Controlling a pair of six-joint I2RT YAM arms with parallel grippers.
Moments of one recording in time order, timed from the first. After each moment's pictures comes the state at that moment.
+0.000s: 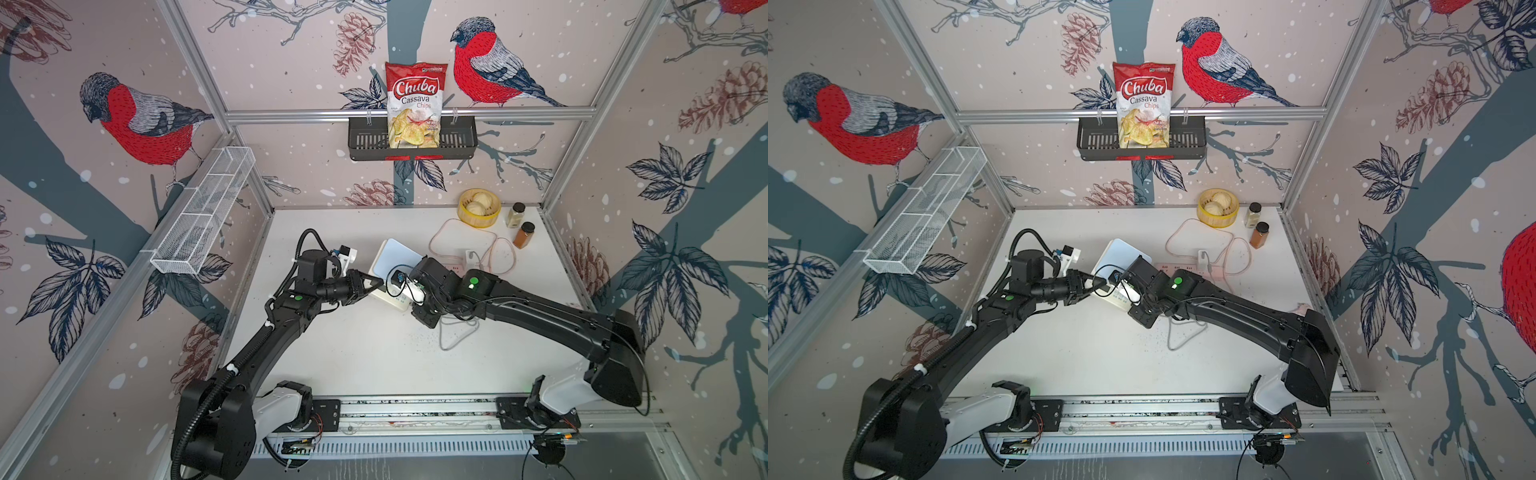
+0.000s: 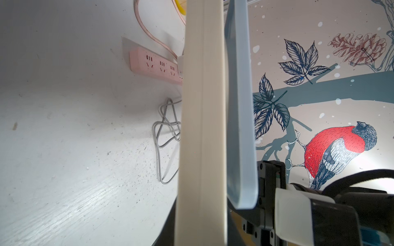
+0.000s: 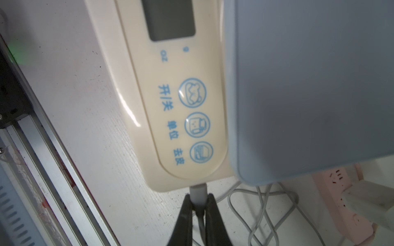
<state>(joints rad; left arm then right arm) -0.25 1.14 0.71 -0.15 0.92 -0.83 1.06 1.51 1.31 -0.82 0.04 -0.11</state>
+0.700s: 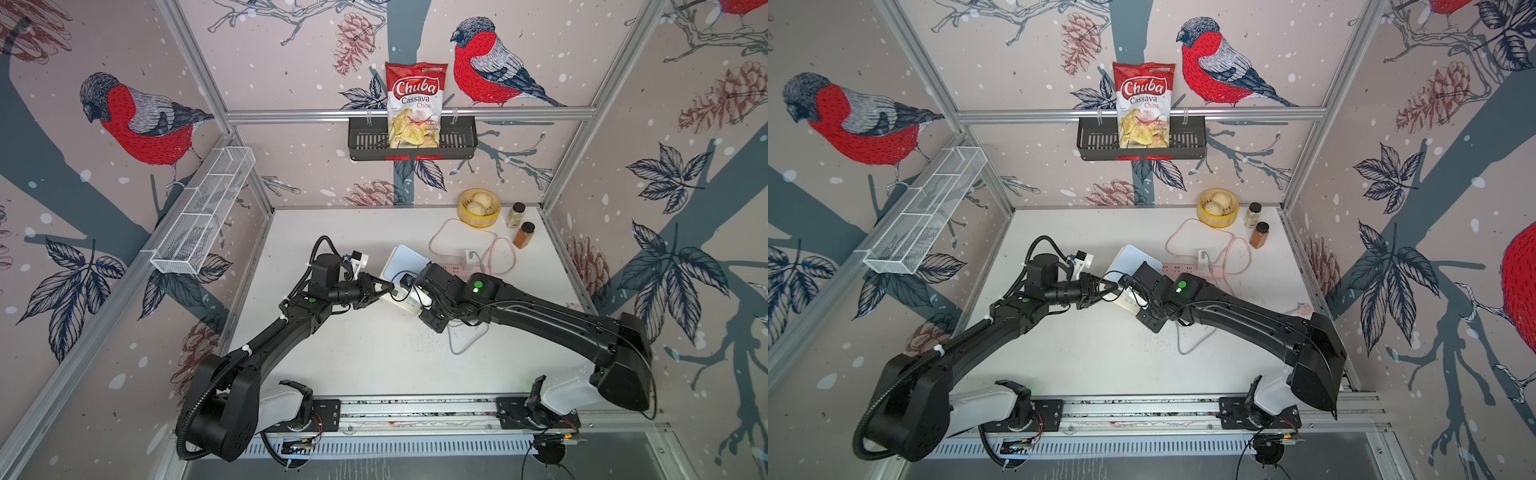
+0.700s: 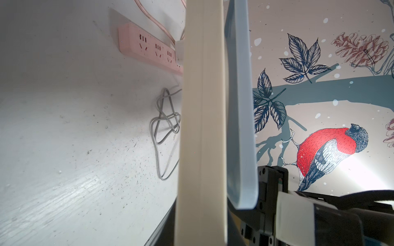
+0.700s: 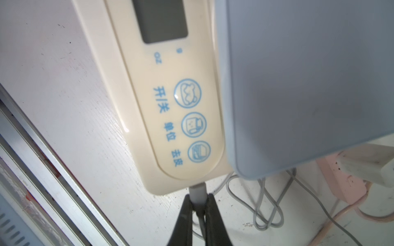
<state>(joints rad) -0.35 1.23 0.64 0.07 0.91 -0.97 1.06 1.47 1.24 -0.87 0.10 -0.03</state>
